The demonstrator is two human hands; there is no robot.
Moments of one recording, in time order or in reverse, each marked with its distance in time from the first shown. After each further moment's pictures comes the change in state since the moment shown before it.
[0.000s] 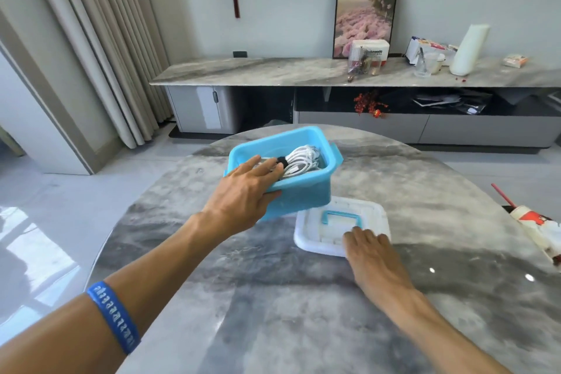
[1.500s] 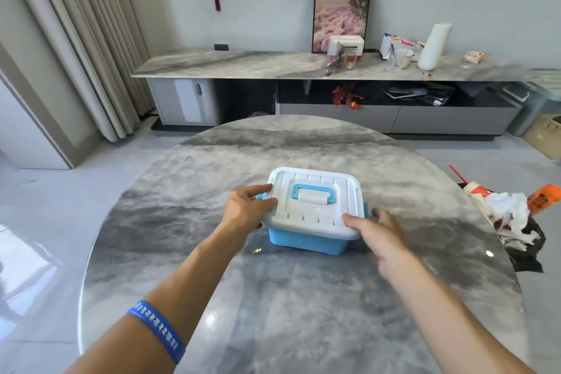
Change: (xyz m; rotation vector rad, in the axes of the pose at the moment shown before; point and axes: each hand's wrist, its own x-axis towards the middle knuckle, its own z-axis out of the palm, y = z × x) left_hand -0.029 0.078 -0.011 -1.186 -0.124 -1.232; right_hand -0.035 0.002 -0.071 1.332 -0.111 1.097
